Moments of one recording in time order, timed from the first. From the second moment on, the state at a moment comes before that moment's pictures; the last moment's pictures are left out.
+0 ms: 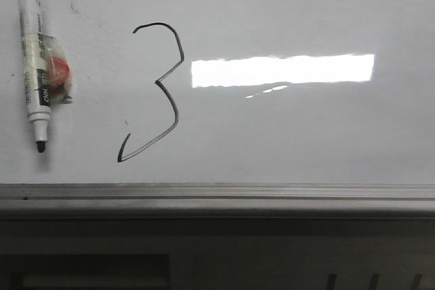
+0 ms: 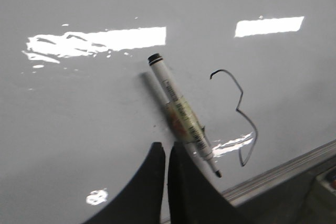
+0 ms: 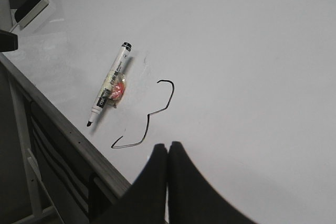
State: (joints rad) left arm -0.53 -0.01 -0.25 0.02 0.44 -0.07; right arm 0.83 0.28 -0.18 0.28 -0.04 -0.36
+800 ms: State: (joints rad) left arm 0.02 -0.01 0.00 -0.08 0.27 0.08; right arm 0.83 0.28 -0.18 0.28 -0.04 -0.36
